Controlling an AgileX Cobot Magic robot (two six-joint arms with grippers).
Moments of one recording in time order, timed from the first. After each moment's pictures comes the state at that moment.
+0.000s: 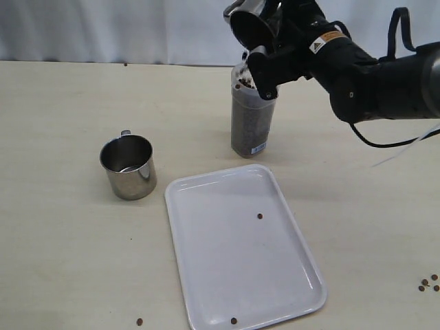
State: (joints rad) left arm -0.04 0.00 0.00 0.15 0.20 -0.28; right arm 0.40 1.85 -1.05 0.16 -0.68 -2.12
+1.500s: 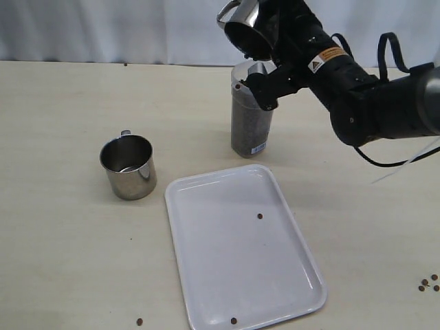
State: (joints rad) left arm -0.04 0.00 0.00 0.15 0.20 -0.28; right arm 0.40 1.87 -0.97 0.04 -0.88 -2.12
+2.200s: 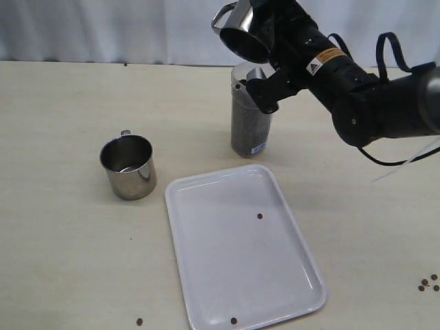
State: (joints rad) left arm -0.04 0.00 0.00 0.15 0.20 -0.28; right arm 0.39 1.87 -0.97 -0.03 -0.87 -2.12
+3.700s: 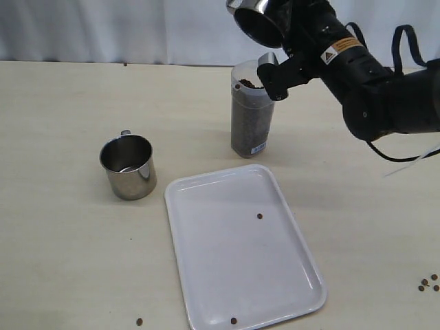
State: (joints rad) left arm -0.04 0.00 0.00 0.15 0.20 -0.28; right arm 0.36 1.84 -0.97 0.01 -0.91 -2.12
